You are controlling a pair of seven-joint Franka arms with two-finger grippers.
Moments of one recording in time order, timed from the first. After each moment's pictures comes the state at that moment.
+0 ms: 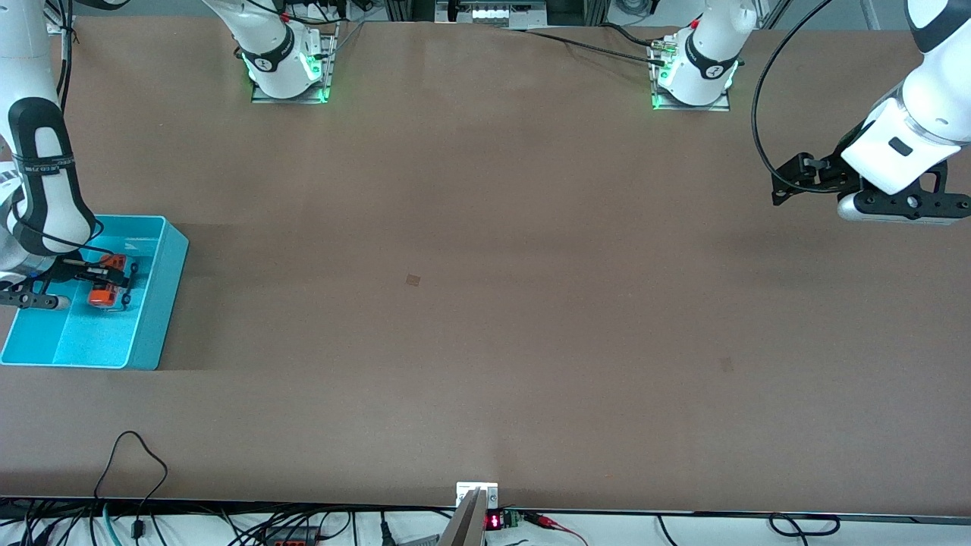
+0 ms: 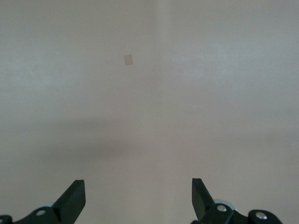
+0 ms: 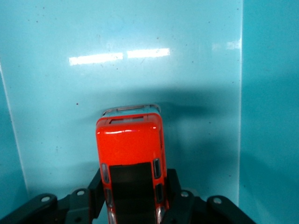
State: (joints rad) left arm -0.01 0.01 -0.09 -1.65 -0.01 1.63 -0.08; right arm -0.16 0.62 -0.34 -1.82 0.26 2.37 -0.53
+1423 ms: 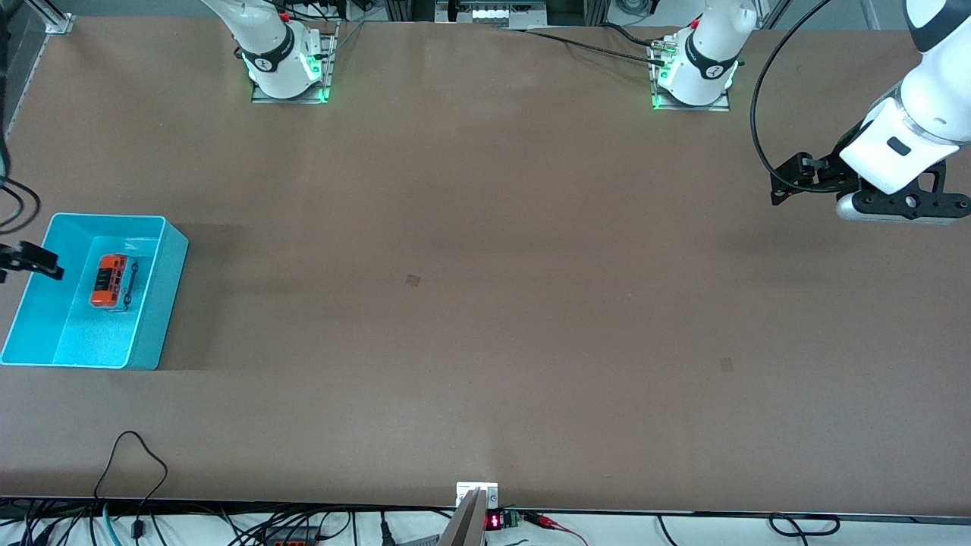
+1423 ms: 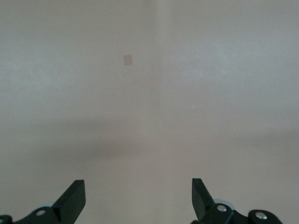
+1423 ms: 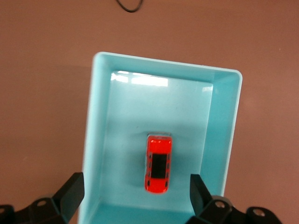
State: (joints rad) left arm -0.01 0.01 -0.09 -1.65 -0.01 1.63 -0.08; right arm -0.08 0.31 -0.32 -1.63 0.09 1.99 -0.53
